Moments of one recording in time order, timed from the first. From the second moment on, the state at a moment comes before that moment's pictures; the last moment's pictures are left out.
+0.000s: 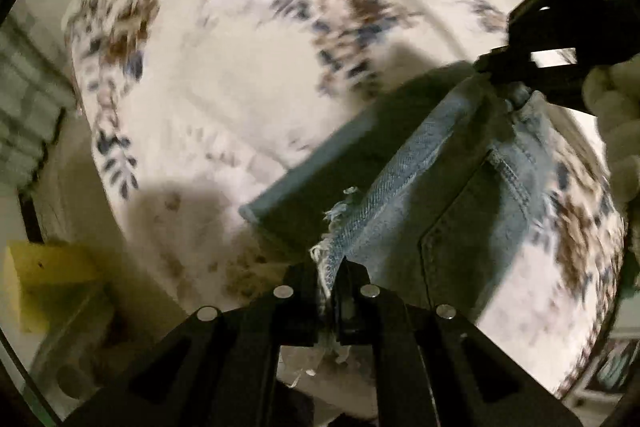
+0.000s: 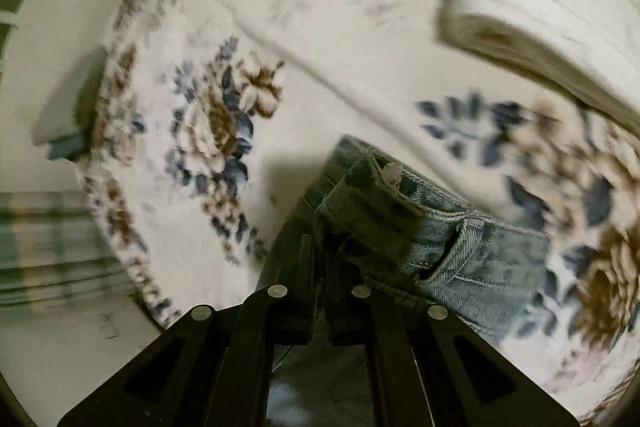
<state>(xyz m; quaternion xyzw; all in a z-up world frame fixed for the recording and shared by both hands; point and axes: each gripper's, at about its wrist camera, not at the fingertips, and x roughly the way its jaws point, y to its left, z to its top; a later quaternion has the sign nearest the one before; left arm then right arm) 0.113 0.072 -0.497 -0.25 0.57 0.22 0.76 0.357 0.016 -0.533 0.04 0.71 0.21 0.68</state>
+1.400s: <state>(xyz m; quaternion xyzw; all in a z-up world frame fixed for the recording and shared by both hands) 0.039 -0.024 -0.604 -0.76 0.29 0.36 0.45 0.373 -0.140 -0.622 0.11 0.71 0.37 0.59</state>
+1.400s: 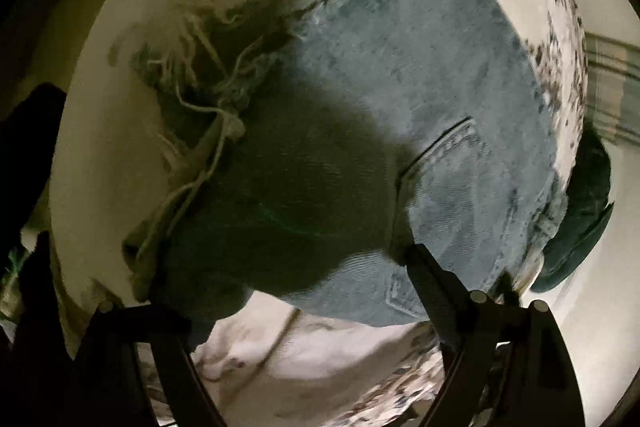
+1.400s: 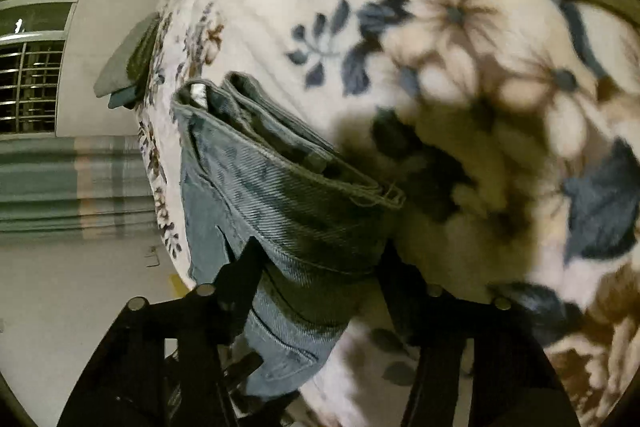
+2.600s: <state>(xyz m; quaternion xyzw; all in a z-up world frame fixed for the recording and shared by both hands) 0.106 0.072 -0.426 -0.63 0.32 0.35 0.62 0.372 -0.172 -0.470 0.27 0.67 0.30 0.62</state>
